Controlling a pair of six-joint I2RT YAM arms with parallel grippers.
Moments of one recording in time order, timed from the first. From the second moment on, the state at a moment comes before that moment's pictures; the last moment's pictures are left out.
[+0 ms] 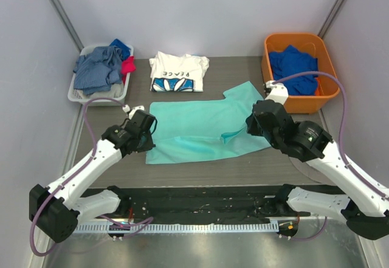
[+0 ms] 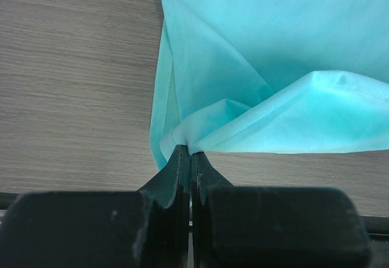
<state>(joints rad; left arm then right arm) -0.56 1.07 0.89 -0.87 -0.29 -0.71 0.84 1.01 1.30 -0.98 0.56 0.70</state>
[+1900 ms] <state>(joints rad) -0.56 1.02 0.86 -0.89 -0.29 -0.74 1.33 0.91 1.01 -1.18 0.73 1.09</state>
